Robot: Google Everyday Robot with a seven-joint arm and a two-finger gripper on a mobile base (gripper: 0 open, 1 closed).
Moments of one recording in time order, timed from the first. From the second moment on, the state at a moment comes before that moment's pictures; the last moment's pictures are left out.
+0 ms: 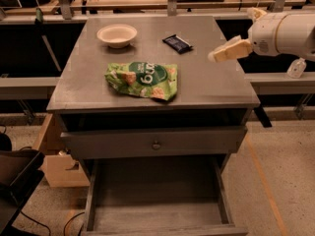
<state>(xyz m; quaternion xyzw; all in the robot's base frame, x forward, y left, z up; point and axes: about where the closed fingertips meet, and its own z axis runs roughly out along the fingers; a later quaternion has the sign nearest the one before) 0.686 -0.203 0.961 -0.41 0.71 0.07 0.57</state>
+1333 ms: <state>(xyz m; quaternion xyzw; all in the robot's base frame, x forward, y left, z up) 0.780 -0.154 0.933 -0.40 0.70 0.10 0.58</state>
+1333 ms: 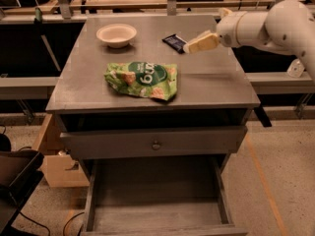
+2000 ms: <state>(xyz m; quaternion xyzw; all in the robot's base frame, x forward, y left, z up) 0.857 -0.136 0.905 -0.39 0.71 0.14 0.57</state>
